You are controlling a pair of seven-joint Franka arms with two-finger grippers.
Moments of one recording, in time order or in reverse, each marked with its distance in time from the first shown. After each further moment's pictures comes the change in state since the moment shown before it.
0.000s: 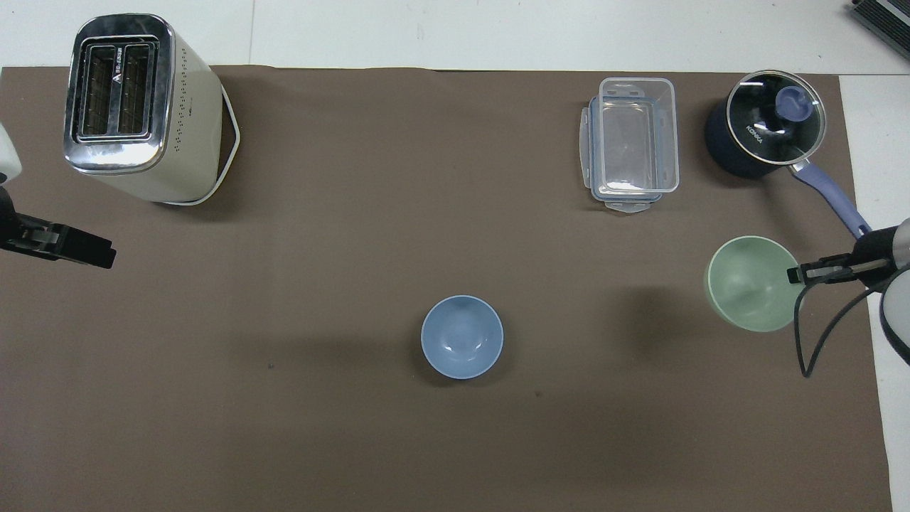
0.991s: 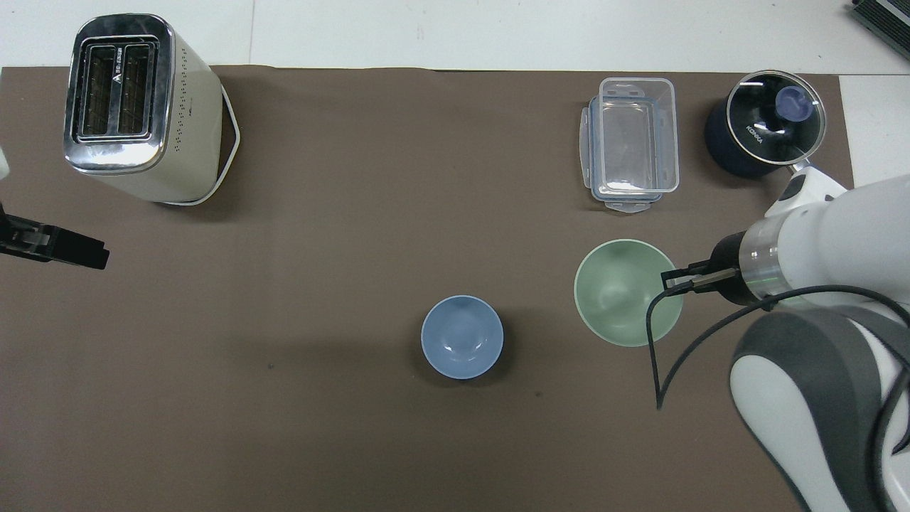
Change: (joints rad) left arm 0.002 -0.011 0.002 -0.001 0.000 0.000 0.000; right arm 0.297 -0.072 0.089 0.042 0.002 -0.066 0.384
